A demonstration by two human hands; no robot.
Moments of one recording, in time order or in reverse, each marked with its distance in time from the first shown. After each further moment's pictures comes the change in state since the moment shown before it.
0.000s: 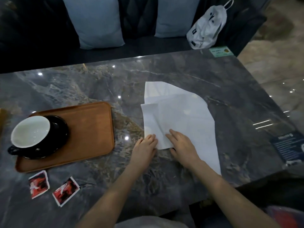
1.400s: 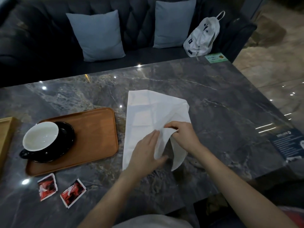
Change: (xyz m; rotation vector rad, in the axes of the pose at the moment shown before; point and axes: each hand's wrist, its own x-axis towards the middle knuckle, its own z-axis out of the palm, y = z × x) left_hand -0.032 0.026 -0.062 -0.297 0.017 -0.062; right_hand 0.009 -0.037 -0.082 0.560 0.156 0.179
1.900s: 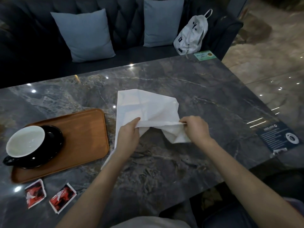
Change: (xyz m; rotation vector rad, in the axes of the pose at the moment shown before) left_hand 0.040 -0.001 -0.030 -0.157 0.296 -0.147; right_hand 0.001 0.040 -0.041 -0.517 0.082 0.169
